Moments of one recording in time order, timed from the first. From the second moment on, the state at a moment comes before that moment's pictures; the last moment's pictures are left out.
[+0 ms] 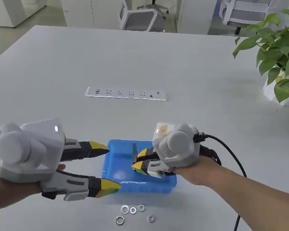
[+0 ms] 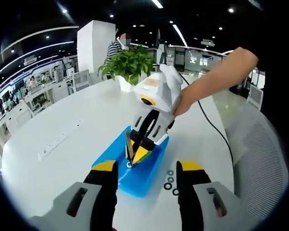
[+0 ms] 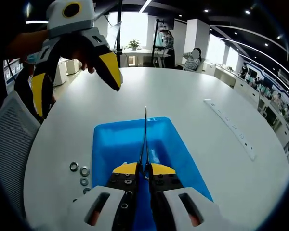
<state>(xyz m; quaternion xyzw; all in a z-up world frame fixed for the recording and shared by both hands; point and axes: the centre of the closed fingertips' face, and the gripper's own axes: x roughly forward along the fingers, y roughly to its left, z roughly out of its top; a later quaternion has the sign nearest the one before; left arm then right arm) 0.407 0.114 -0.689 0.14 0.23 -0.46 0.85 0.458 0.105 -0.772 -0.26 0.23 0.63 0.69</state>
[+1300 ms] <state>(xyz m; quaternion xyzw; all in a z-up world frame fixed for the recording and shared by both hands) 0.450 0.078 -0.695 0.21 0.21 -0.50 0.81 0.455 0.105 -0.772 -0.29 0.20 0.67 0.66</state>
